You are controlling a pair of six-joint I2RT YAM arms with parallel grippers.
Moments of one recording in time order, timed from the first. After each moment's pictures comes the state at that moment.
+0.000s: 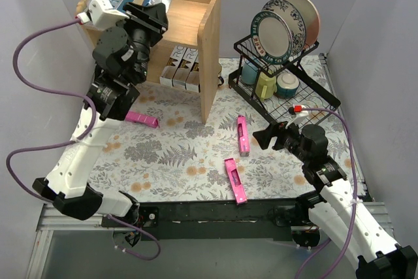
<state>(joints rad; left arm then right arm) -0.62 1.35 1.85 -0.21 -0.59 -0.68 0.39 0.62 0.46 -0.12 -0.22 0.36</state>
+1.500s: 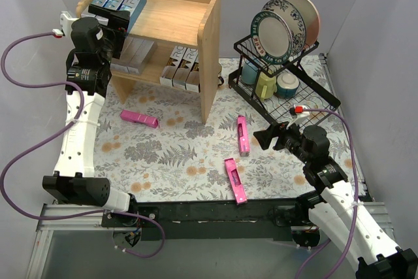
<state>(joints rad) -0.07 1.43 1.79 -0.45 -0.18 -1.13 0.39 0.59 0.46 -0.12 -0.22 0.34</state>
